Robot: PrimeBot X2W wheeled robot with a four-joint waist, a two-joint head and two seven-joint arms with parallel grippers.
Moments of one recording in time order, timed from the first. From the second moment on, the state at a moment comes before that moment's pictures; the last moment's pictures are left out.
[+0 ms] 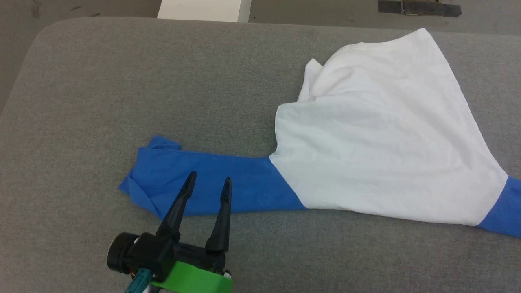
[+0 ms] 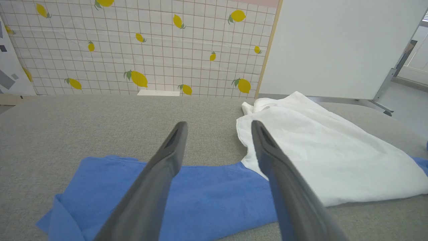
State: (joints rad) left arm 0.06 0.11 -0.30 -0.22 -0.19 0.01 -0.21; right arm -0.18 -0.26 -0.65 -0.05 0.10 0.13 0.69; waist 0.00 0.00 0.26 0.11
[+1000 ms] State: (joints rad) left arm -0.01 0.11 -0.33 -0.21 -0.21 0.01 -0.23; right arm -0.44 -0.33 -0.31 0.06 0.17 0.13 0.81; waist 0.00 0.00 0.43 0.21
